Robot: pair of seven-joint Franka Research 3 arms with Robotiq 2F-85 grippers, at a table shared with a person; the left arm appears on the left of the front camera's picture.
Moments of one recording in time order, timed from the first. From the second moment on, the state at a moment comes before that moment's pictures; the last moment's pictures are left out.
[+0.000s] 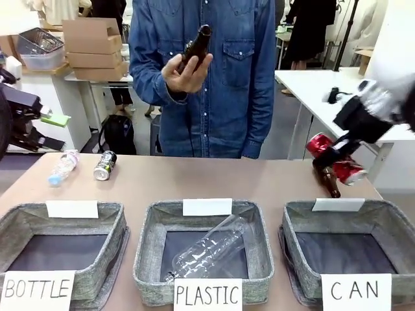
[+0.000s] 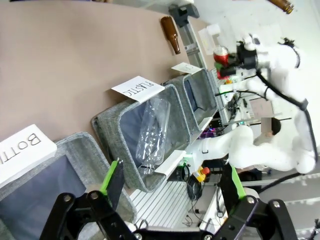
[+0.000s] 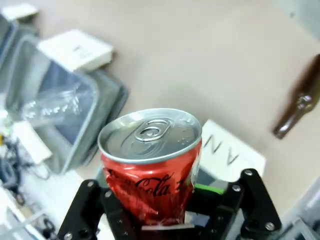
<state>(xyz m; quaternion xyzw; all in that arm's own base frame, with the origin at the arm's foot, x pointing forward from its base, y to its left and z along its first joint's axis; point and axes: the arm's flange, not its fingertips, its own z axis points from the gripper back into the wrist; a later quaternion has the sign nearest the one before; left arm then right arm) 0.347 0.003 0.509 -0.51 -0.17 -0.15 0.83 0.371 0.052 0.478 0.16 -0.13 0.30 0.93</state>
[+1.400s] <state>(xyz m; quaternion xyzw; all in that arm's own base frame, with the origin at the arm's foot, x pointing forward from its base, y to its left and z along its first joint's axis) 0.226 0.174 0.622 -0.39 -0.21 -0.14 0.89 0.331 0.005 0.431 0.19 -0.02 0.30 0.94</state>
